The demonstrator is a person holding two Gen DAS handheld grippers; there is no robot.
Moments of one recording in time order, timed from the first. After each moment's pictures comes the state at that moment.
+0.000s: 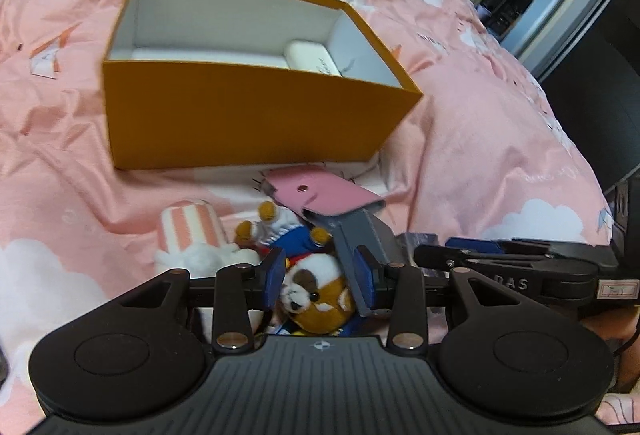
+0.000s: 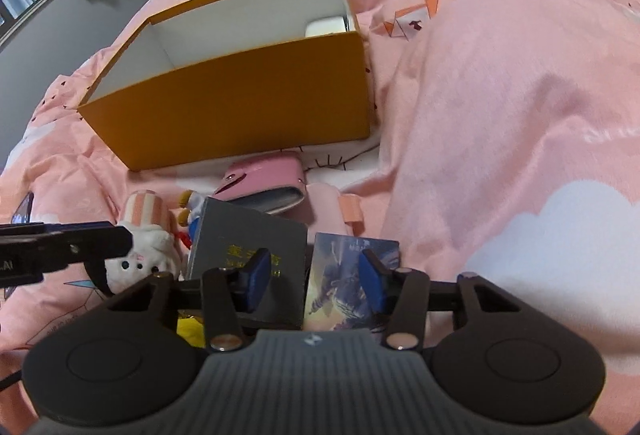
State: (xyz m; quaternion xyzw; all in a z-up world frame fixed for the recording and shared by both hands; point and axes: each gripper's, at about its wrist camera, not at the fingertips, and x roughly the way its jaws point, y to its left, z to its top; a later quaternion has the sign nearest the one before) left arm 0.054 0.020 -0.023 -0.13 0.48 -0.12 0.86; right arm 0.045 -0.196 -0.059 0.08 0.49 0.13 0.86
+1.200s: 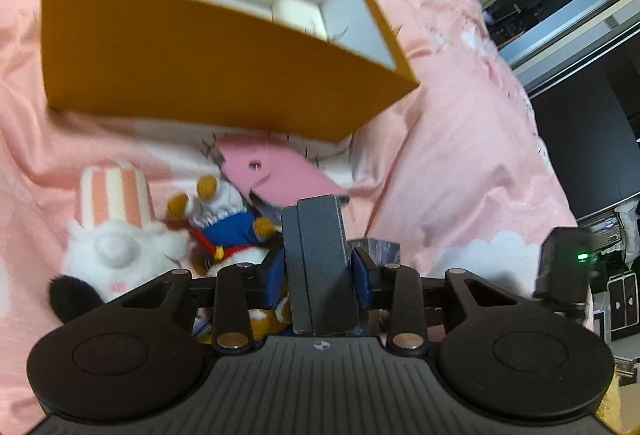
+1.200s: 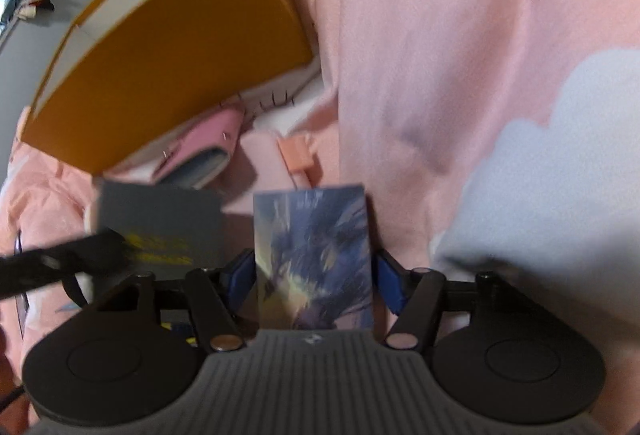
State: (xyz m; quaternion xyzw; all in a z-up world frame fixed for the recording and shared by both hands) left arm 0.083 0.007 -0.046 -0.24 0.52 -0.13 0.81; right arm 0.069 -0.231 -0.114 0.19 0.58 0.10 0.78
